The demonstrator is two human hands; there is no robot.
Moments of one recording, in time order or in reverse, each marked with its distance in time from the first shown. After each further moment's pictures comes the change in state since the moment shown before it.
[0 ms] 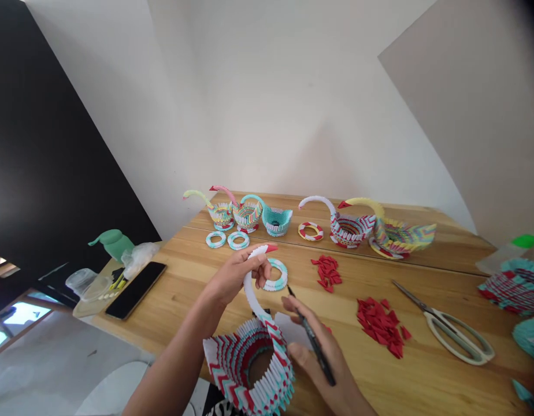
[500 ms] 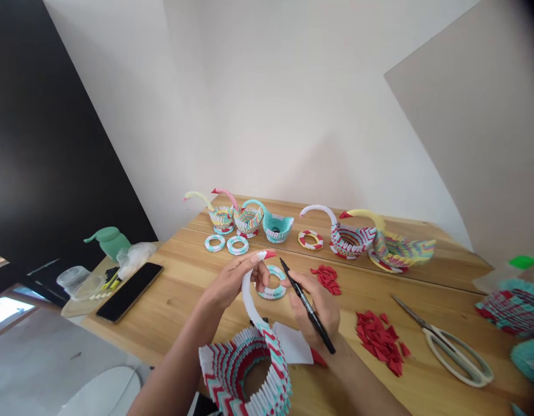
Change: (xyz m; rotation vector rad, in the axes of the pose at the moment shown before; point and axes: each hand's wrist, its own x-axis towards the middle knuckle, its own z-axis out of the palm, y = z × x) left_hand 0.002 -0.009 -0.011 0.023 -0.026 0.122; right_hand 0.085 -0.029 -0.005 -0.359 0.396 -0.641
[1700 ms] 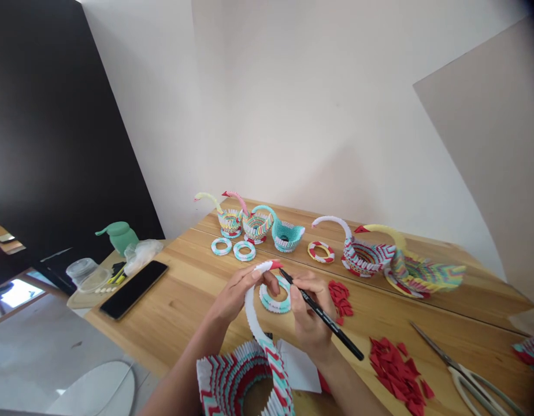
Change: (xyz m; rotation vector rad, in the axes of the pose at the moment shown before) left_hand -0.005 -0.011 -0.007 0.004 0.061 0.122; right_hand 0.013 0.006 0.041 0.379 0.149 0.195
